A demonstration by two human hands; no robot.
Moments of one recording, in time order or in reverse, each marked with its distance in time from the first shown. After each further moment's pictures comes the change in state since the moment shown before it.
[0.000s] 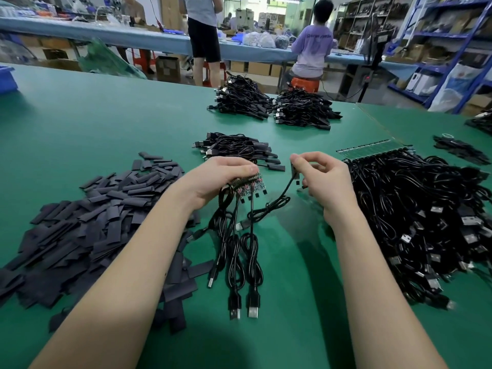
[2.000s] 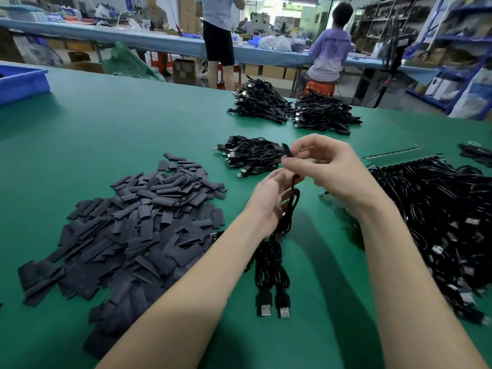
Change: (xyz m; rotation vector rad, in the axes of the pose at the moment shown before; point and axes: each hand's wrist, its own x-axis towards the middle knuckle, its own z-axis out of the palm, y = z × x) left_hand -0.001 -0.011 0.066 -0.762 0.104 -0.053; right_hand -0.019 -0.054 0.019 -0.034 -0.416 -0.215
